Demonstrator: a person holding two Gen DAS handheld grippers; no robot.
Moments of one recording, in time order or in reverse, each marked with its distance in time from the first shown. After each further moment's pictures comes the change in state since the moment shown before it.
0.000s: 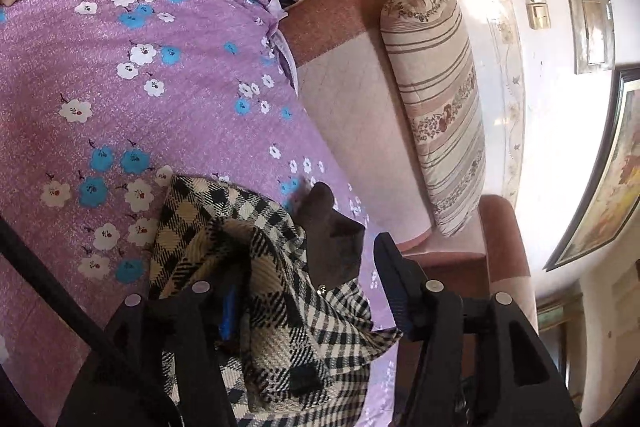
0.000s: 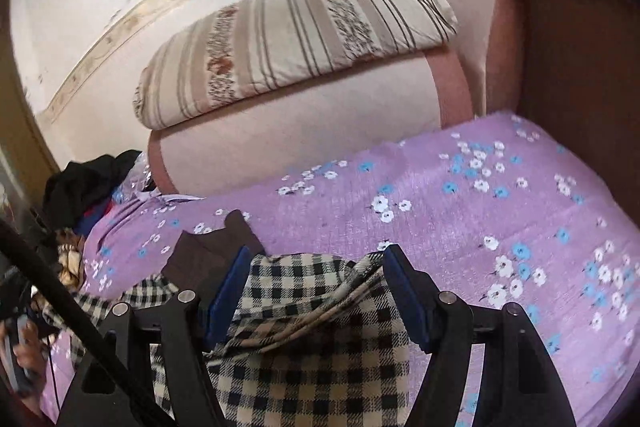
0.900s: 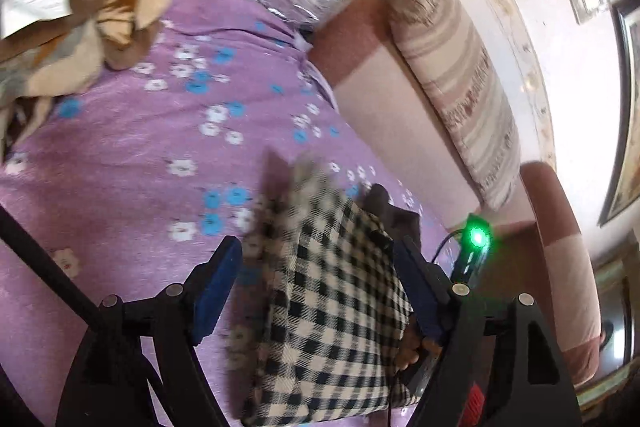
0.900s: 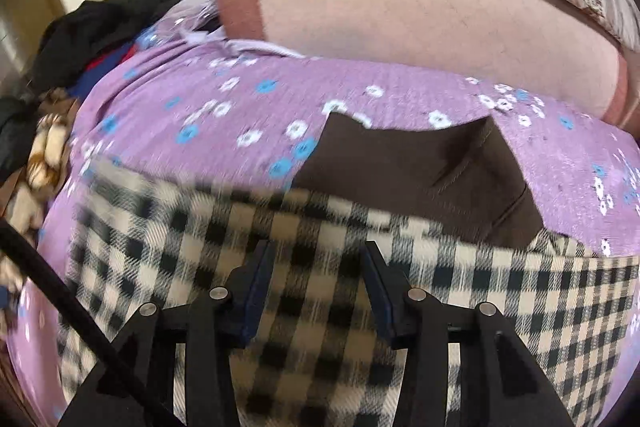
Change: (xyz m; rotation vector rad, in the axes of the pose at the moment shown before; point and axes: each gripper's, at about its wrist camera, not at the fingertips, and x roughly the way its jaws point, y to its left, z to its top) left arm -0.071 0.016 -0.001 0.191 -0.038 0.203; right arm 0.193 0.224 -0.043 -0.269 0.418 0.014
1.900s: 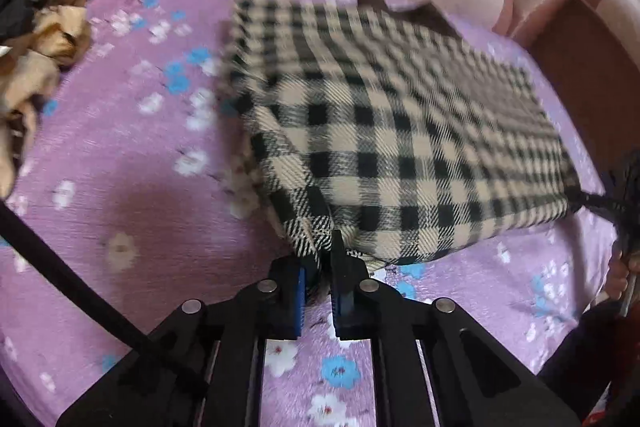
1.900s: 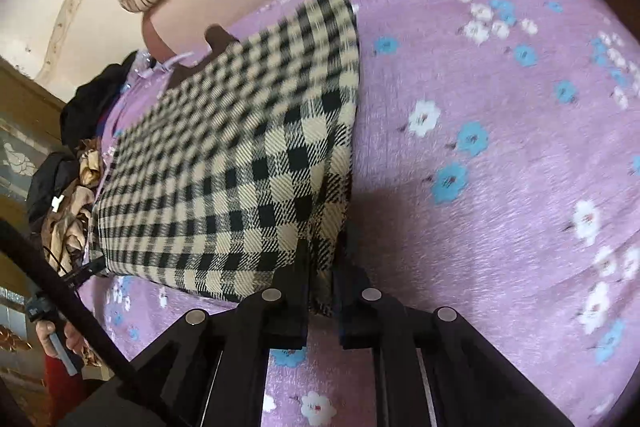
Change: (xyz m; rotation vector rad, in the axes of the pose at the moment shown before) left arm 0.017 -0.038 -0.145 0.588 0.267 0.326; right arm -0.159 -0.239 -0.230 0.373 0.045 0.207
